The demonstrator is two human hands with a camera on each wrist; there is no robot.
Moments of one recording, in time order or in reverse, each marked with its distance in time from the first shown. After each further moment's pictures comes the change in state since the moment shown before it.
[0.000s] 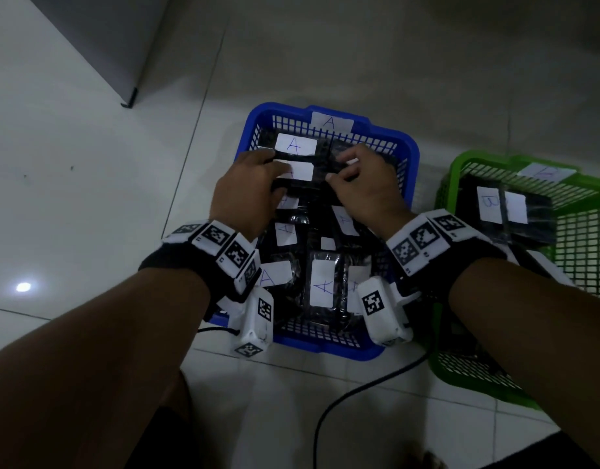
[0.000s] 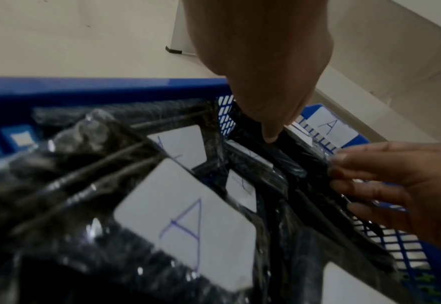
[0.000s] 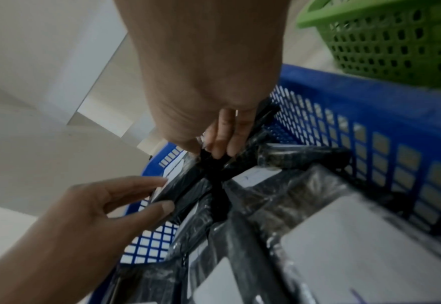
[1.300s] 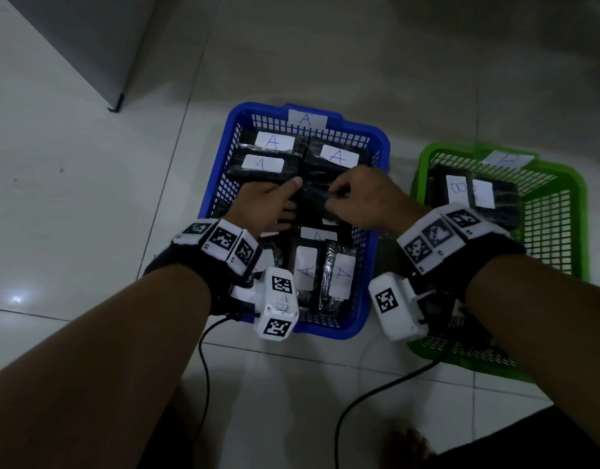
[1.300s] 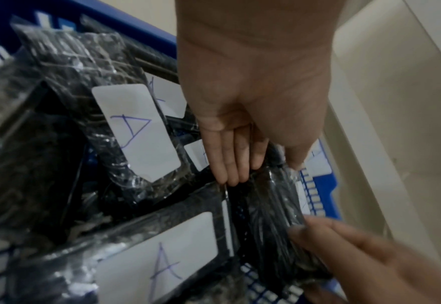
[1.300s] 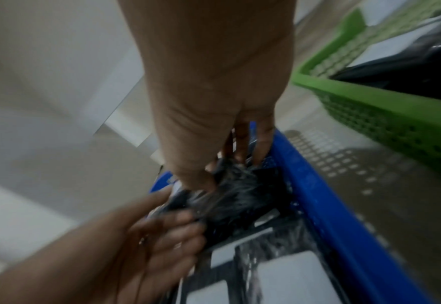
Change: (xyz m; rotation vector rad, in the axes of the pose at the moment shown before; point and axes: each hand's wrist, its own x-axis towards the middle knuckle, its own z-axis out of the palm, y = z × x) left_hand -0.015 0.061 0.002 -1.012 -0.290 -0.755; right_hand -0.028 -0.002 -0.049 -0.385 -0.372 -0.051
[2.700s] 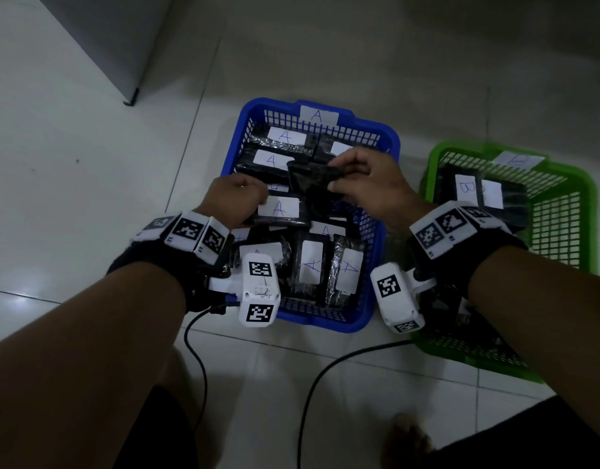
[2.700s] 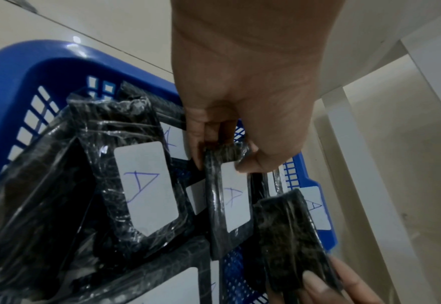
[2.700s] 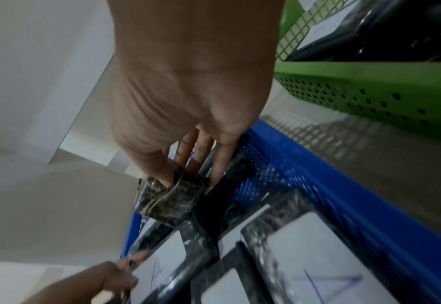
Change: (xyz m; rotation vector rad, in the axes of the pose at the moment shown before) left_hand -0.012 0.000 -0.046 0.071 0.190 0.007; right_hand -0.004 -0.010 0.006 0.734 0.145 0.030
